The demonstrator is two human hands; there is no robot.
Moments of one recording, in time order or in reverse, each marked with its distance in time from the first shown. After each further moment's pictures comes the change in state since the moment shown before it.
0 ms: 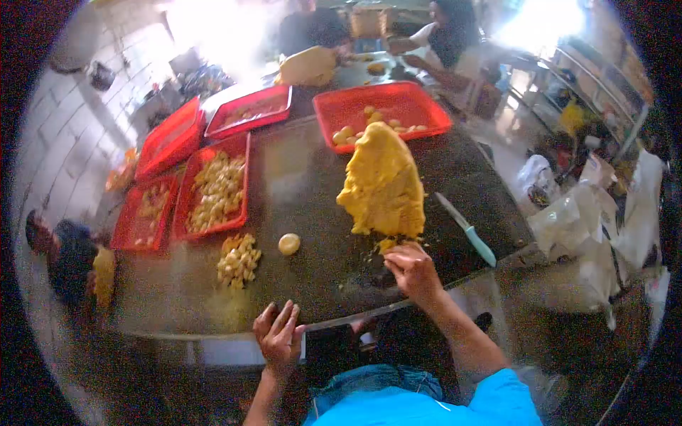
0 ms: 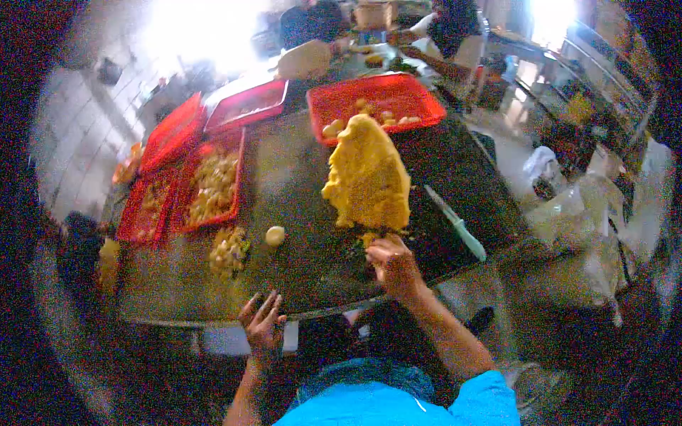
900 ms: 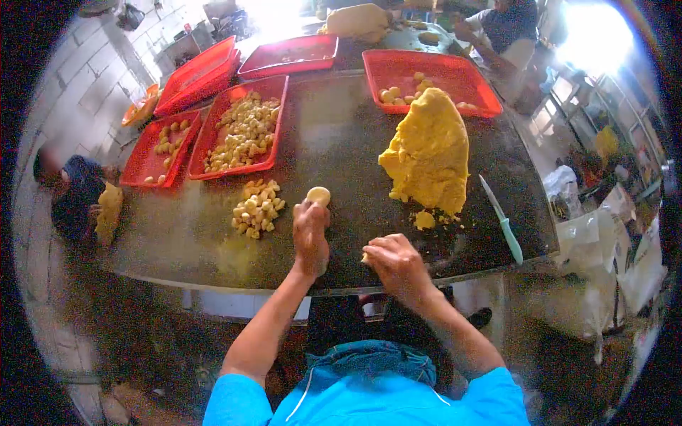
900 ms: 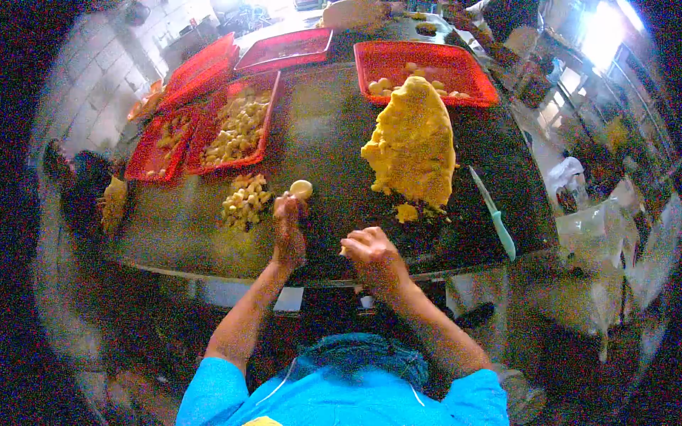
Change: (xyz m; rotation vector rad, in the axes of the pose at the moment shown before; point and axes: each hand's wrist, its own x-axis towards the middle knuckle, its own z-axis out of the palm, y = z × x) left_hand 0.100 -0.017 0.096 -0.982 0.161 -0.550; right_hand 0.009 -0.072 0.041 0.132 -0.115 -0.183
